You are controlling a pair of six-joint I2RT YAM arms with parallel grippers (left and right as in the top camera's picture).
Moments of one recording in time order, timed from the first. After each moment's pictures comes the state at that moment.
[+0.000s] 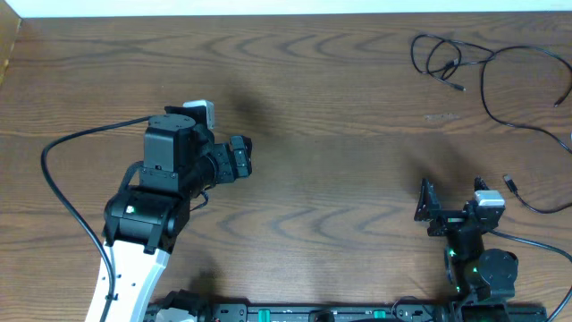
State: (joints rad) left arm -0.21 1.04 1.02 -0.76 0.13 -0.35; right arm 0.05 0.01 0.01 -0.07 0.00 0.16
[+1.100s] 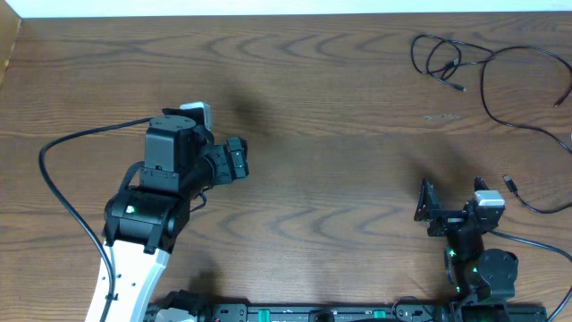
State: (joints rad) left arm -0.21 1.04 1.02 -0.79 0.07 -0.35; right arm 0.05 0.01 0.01 -0.07 0.00 0.16
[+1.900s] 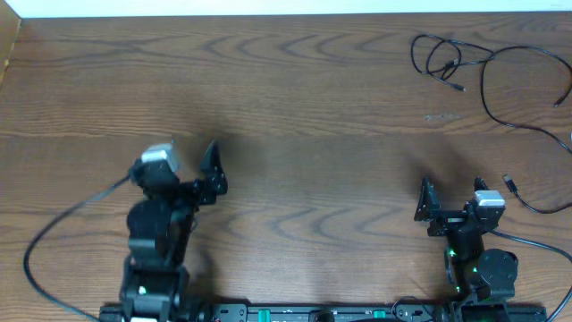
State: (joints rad) left arm -0.08 0.53 0.37 -0.04 0.00 -0.34; right arm 0.05 0.01 0.01 -0.07 0.00 0.16
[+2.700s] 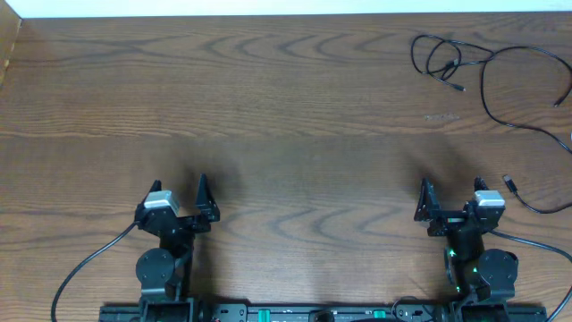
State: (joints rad) left arm 0.02 0.03 0.01 -0.04 -0.01 -0.20; right arm 0.05 0.01 0.01 -0.07 0.00 0.16
